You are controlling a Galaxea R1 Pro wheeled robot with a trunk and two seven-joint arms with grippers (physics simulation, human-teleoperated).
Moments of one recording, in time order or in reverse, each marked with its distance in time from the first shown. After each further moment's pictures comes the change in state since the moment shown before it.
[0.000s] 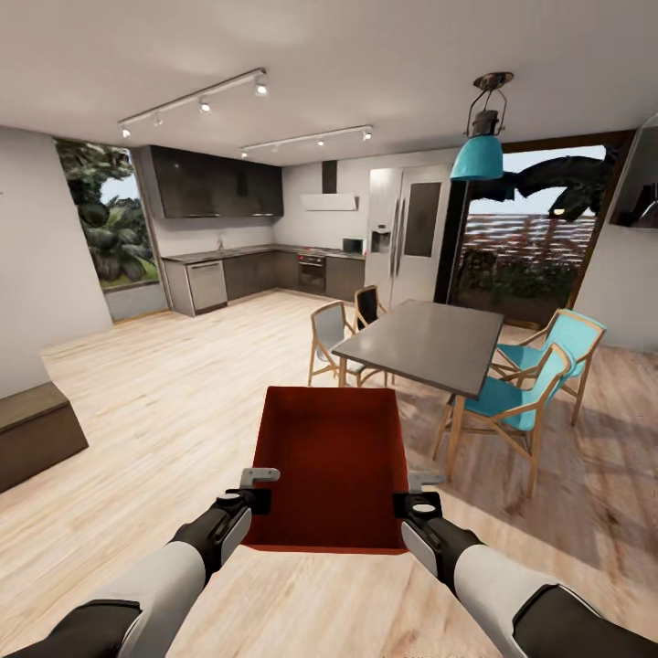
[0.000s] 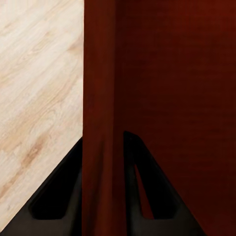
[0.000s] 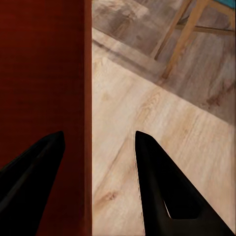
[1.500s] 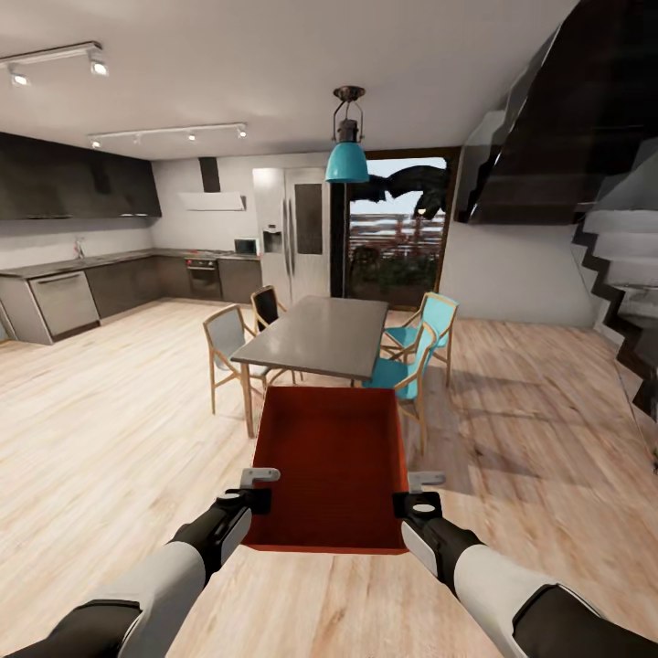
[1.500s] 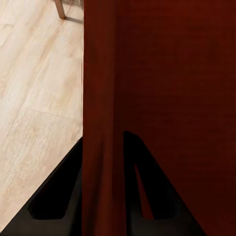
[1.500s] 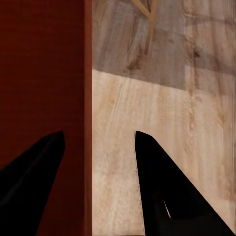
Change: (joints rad) left arm 0.000 0.000 0.000 0.000 0.000 0.000 0.000; right arm 0.000 0.000 0.000 0.000 0.001 0.000 0.000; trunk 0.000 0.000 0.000
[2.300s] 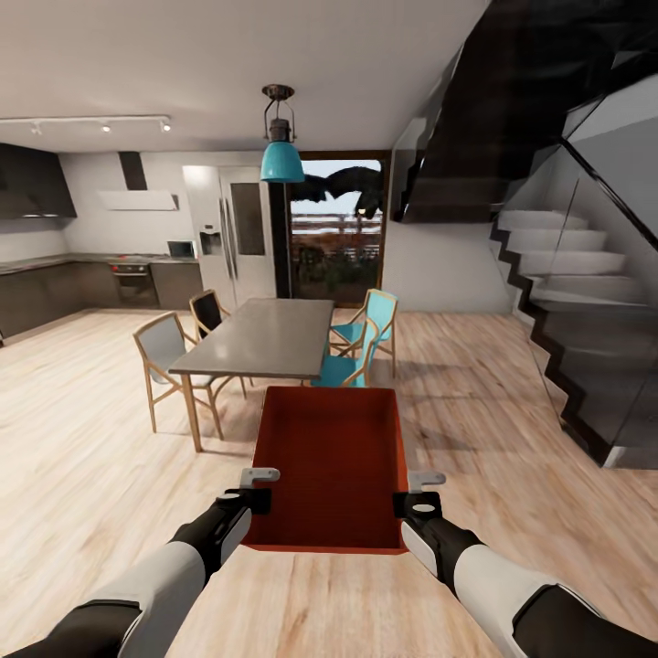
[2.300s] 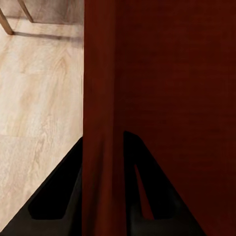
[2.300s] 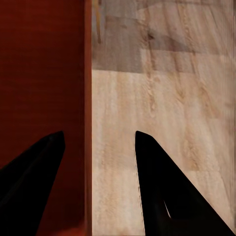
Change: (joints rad) left arm 0.000 0.001 -0.003 0.000 0.004 0.000 0.000; right arm 0.000 0.000 0.002 -0.002 -0.003 0.000 -0.001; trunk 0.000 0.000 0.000
